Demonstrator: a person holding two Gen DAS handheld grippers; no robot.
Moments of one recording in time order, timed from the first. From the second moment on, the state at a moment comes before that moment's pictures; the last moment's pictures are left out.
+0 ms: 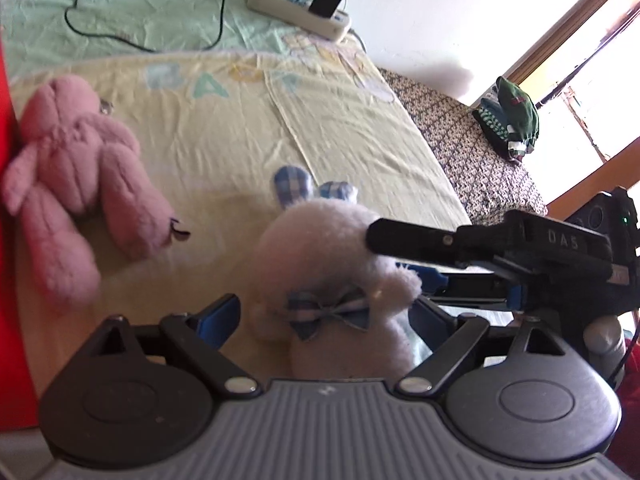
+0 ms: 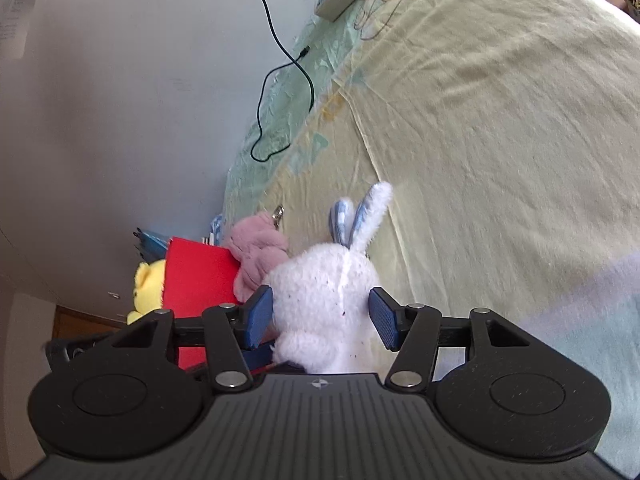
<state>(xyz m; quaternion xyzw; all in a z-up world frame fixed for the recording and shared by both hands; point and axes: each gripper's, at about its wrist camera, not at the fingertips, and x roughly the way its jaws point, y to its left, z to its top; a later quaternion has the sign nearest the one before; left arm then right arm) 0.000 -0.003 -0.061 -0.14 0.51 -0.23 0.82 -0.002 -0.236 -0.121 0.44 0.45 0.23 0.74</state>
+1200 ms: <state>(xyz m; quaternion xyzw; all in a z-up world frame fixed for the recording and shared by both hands) 0.005 -0.034 -0.065 -0.06 0.54 -0.16 0.82 -0.015 -0.230 -0.133 0.49 0.45 0.23 0.71</state>
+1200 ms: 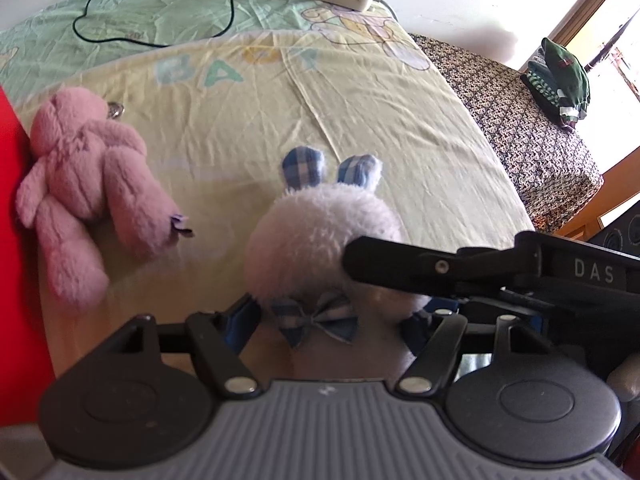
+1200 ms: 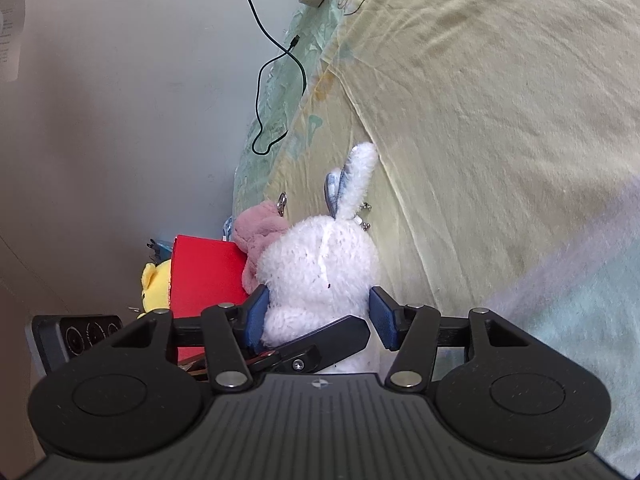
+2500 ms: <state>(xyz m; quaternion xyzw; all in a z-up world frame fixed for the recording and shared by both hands) -0.054 -0.017 -0.001 -0.01 0.48 -0.11 0.87 -0.034 -0.199 -0.081 0.47 0.42 0.32 0.70</state>
